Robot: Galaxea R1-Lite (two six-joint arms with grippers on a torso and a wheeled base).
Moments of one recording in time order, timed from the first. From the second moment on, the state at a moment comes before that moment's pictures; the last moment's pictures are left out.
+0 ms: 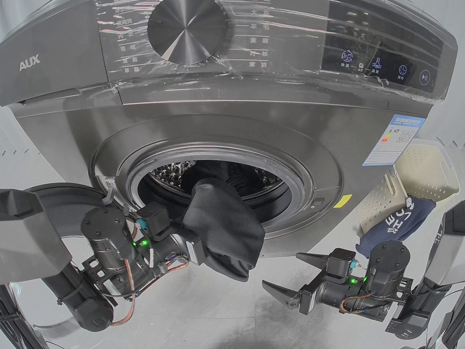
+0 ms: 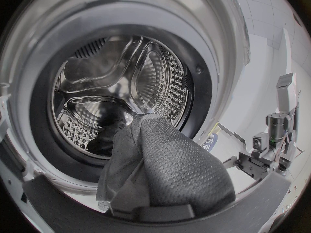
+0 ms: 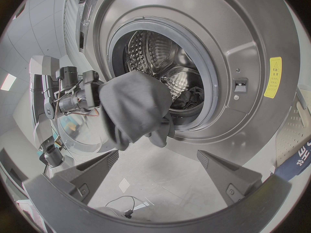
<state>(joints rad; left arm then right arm) -0.62 1.94 -0.38 -1.55 -0.02 -0.10 0.78 1.97 -0.19 -1.55 0.00 0.16</state>
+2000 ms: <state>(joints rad) -0.48 2.45 -1.51 -1.18 0.13 -0.15 0.84 1.94 -0.19 -1.55 0.00 0.16</state>
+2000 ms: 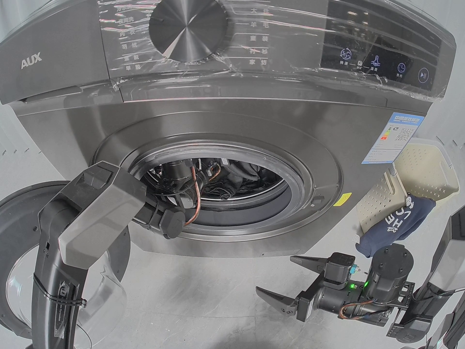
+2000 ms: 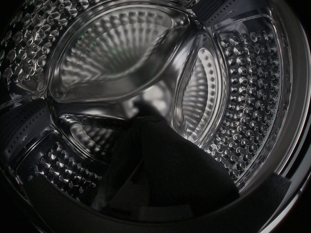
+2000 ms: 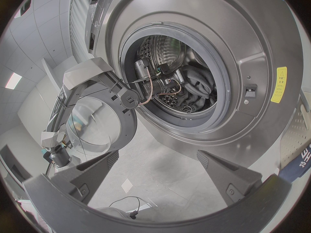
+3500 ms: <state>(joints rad) -0.57 2.18 -1.01 -1.07 0.02 -0.17 0.84 1.94 -0.19 -1.55 0.00 0.16</state>
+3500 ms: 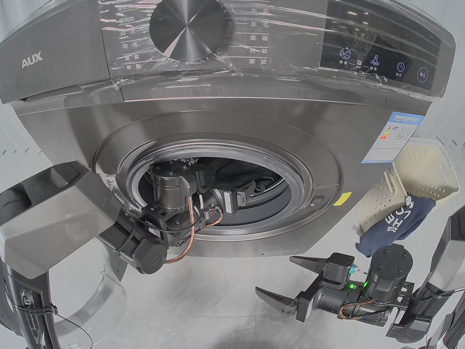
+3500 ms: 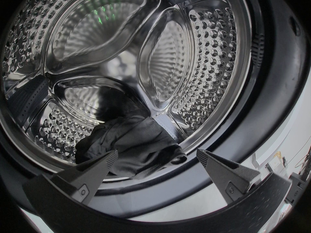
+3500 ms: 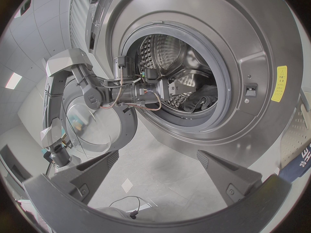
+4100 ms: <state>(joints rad) -0.52 2.53 -1.49 -1.03 0.02 -0.15 0.83 1.96 -0.20 -1.55 0.00 0.16</state>
